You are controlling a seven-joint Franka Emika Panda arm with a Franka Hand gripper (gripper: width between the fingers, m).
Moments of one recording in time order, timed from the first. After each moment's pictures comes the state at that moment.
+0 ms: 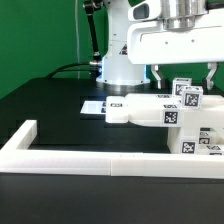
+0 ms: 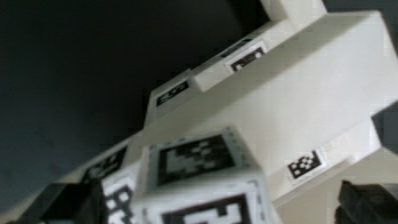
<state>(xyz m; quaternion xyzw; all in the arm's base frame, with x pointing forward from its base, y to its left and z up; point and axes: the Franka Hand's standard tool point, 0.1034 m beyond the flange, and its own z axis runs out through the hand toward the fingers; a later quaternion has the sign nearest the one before) 0.556 0.072 0.114 -0.98 0.20 -0.02 0.06</state>
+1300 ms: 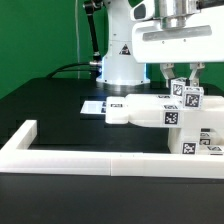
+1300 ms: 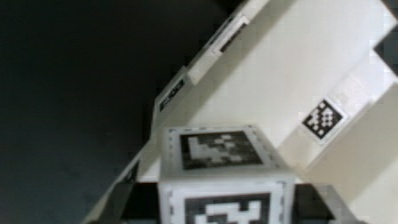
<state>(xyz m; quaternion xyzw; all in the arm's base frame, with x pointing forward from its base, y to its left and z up) 0.559 0.068 0.113 -0.89 0.45 -0.02 0.08</state>
